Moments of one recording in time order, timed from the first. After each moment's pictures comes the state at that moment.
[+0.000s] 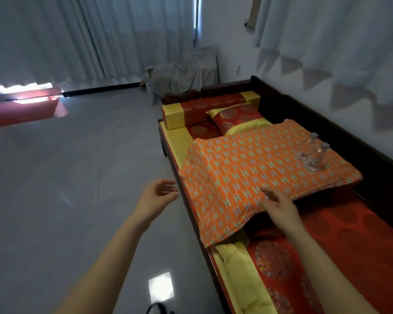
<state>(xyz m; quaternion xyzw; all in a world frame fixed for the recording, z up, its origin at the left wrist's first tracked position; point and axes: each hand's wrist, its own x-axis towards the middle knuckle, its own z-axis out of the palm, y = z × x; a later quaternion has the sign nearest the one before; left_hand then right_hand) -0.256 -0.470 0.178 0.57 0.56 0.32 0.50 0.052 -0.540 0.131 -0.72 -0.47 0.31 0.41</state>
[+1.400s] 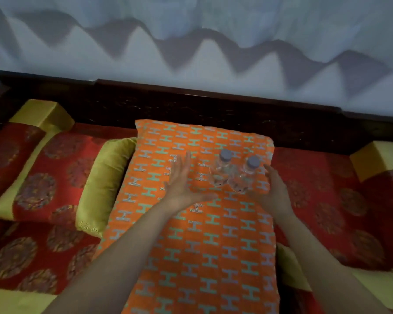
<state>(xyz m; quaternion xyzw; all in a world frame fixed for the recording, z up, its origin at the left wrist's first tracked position) 0.321 -0.015 0.011 0.88 0.11 -0.09 0.45 0.375 -0.265 0.001 -0.90 0.00 0.08 0.42</state>
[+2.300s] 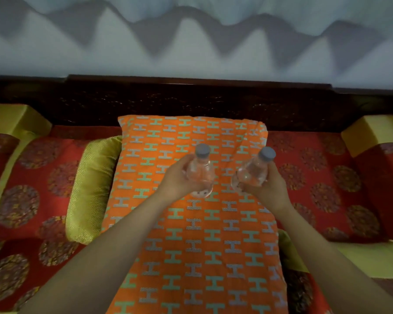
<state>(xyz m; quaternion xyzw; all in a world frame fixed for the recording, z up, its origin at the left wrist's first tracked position) 0.352 -0.009 -0.006 0.82 0.07 -0.10 0.56 0.369 -0.257 -0.015 -0.87 0.01 0.06 0.49</state>
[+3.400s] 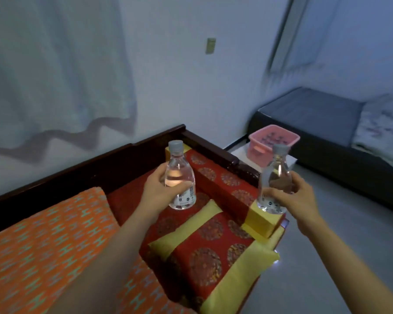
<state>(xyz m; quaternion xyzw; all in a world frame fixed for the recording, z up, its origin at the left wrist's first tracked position) 0.183 -0.323 0.226 0.67 -0.27 -0.17 0.67 -0.026 -0.564 0.242 -0.75 0.31 -0.30 0.50</state>
